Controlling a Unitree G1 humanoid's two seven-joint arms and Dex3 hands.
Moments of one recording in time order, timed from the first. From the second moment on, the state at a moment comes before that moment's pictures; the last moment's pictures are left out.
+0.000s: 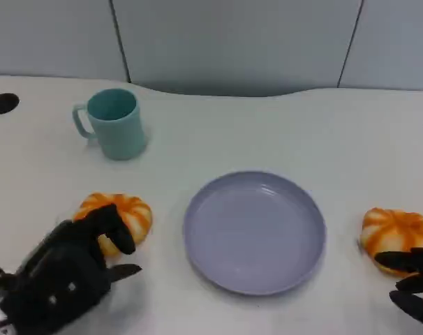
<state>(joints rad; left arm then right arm) -0.04 0.38 -0.12 0.19 0.38 -0.23 -0.12 0.30 -0.33 -0.07 -0.17 -0.23 -0.09 0.17</state>
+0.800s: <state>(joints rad) -0.20 0.58 -0.24 -0.16 0.93 -0.02 -0.48 0.29 -0.32 -0.05 -0.17 -0.24 -0.09 0.17</state>
